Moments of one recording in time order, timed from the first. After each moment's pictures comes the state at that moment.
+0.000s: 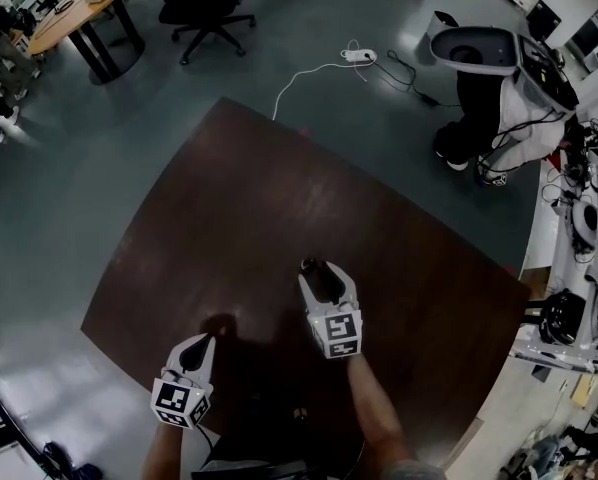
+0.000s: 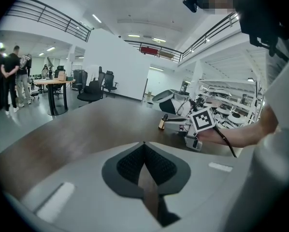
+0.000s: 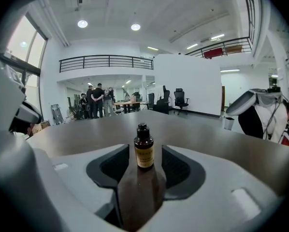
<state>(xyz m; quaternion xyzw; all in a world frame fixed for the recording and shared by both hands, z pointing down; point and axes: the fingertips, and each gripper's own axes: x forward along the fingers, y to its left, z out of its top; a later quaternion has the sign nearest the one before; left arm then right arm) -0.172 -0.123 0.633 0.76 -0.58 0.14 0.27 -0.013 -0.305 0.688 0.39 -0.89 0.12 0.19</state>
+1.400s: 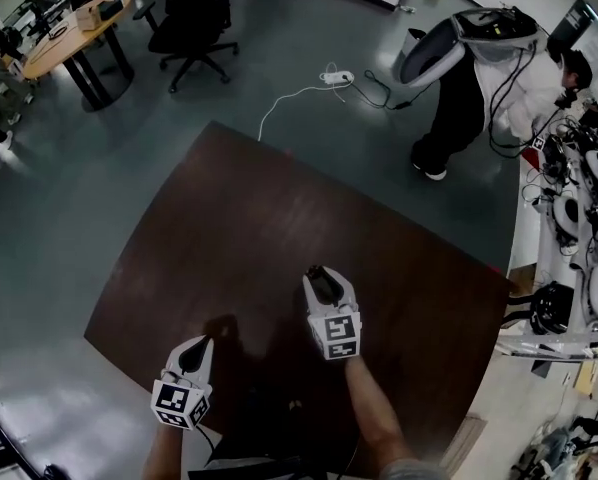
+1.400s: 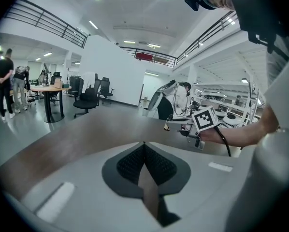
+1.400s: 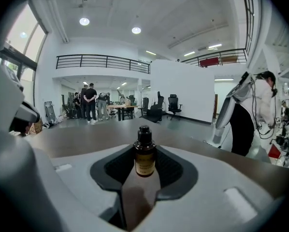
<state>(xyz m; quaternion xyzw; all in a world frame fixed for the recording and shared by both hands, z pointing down) -0.157 -0.118 0.596 0.78 -0.57 0.12 0.24 0.023 -0.299 0.637 0.43 -0.88 0.09 0.19</state>
